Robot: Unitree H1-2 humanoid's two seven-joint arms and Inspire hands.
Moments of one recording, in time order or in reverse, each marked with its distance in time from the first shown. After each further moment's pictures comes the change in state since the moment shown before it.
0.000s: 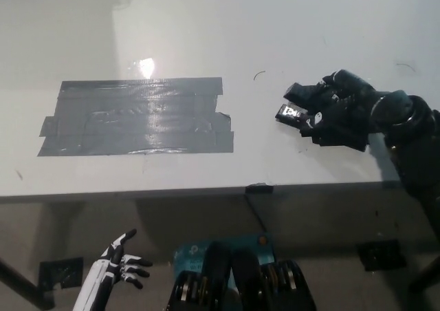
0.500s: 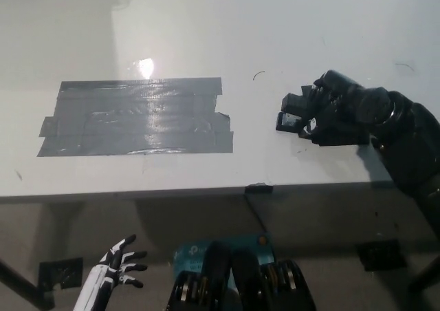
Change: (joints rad) left_arm 0.024 -0.001 0.000 -0.033 0.011 0.021 0.002; right_arm -0.017 -0.011 0.187 -0.029 -0.105 0.020 -0.015
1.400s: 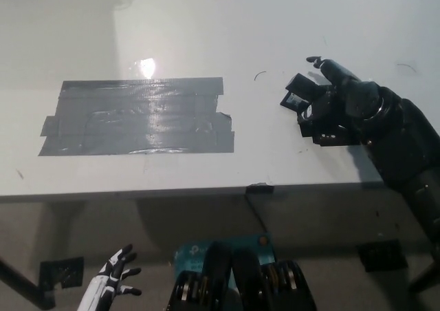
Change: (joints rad) left_arm 0.034 0.003 -0.005 -0.012 0.021 0.032 0.000; right_arm -0.034 0.034 0.008 0.020 -0.013 0.072 -0.107
